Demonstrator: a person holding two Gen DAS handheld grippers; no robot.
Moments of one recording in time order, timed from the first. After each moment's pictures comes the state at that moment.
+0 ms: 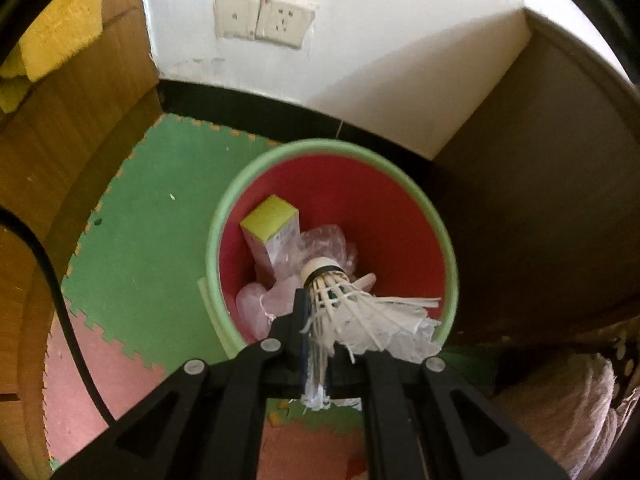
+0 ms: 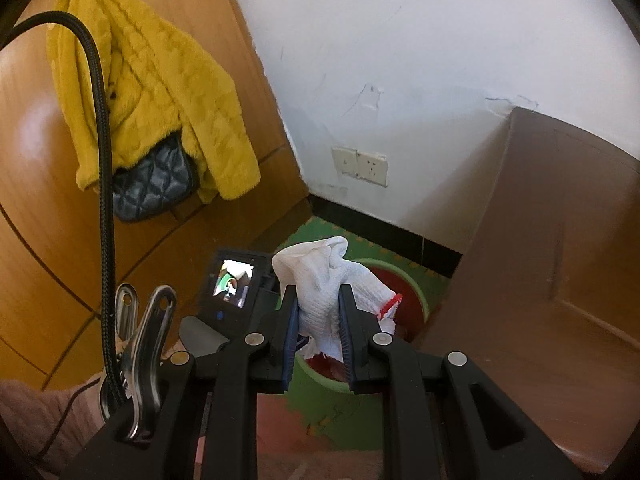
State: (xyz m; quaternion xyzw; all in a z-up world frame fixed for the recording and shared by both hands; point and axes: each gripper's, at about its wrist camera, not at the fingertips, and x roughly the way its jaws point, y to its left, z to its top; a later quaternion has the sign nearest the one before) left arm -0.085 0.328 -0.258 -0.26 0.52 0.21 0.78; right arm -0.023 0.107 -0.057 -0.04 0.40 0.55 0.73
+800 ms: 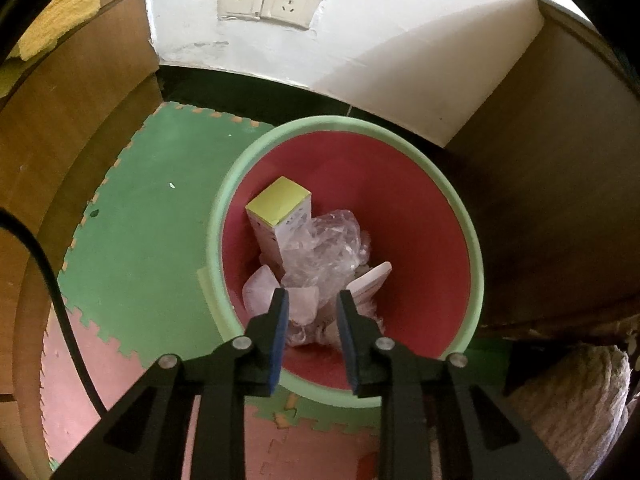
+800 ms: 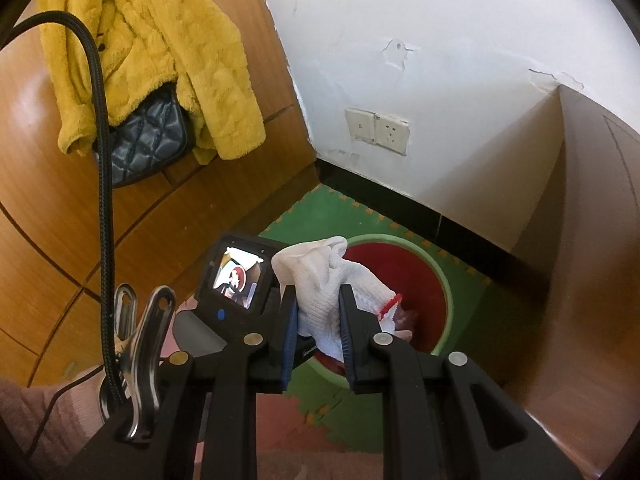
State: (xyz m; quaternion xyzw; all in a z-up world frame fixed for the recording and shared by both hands) left arm -0.089 0.332 -0.285 -0.26 0.52 0.22 0.78; right arm -0.030 0.160 -0.094 -0.09 0.43 0.56 0.70
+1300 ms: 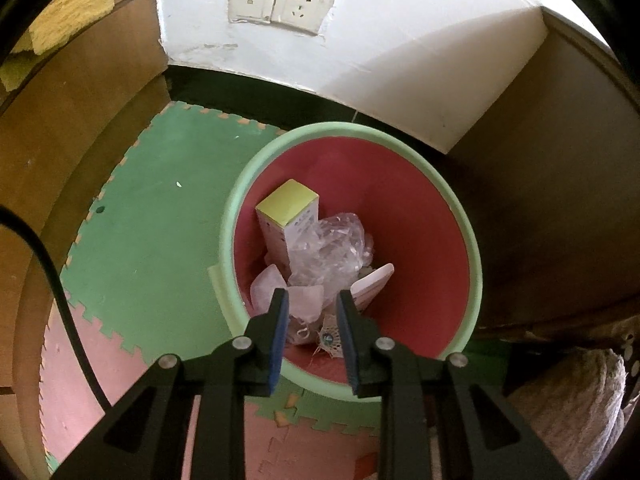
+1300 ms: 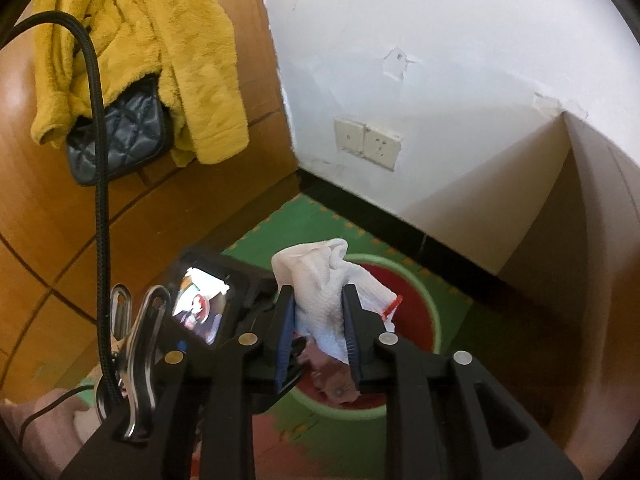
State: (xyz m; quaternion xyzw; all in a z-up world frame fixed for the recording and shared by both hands) left arm -0.097 0.336 -0.278 -0.26 0.52 0.22 0.78; right arm -0.032 0.193 -0.098 -0.12 0.40 0.53 0.74
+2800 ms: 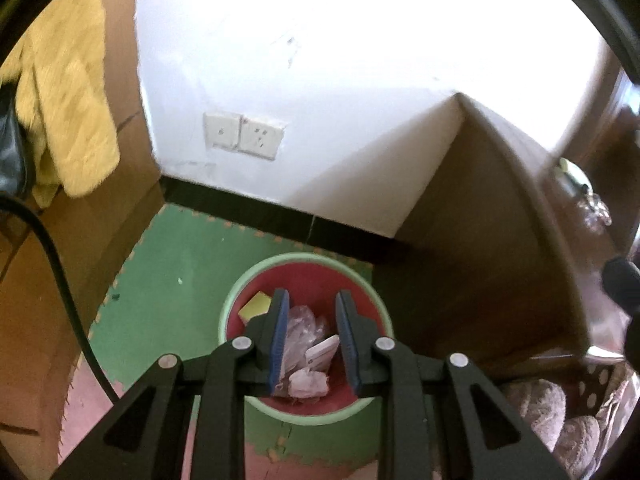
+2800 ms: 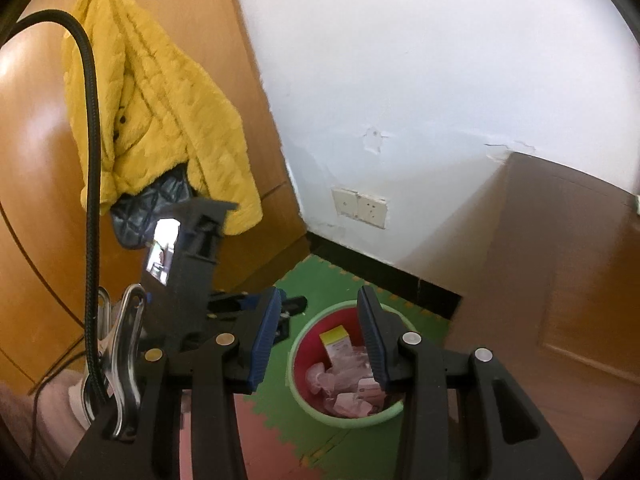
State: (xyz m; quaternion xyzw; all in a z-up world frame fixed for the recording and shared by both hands) left arm -0.088 0.306 -0.114 -0.20 0.41 0.22 0.86; right arm -0.017 0.094 -0.036 -0.01 0.34 0.55 0.76
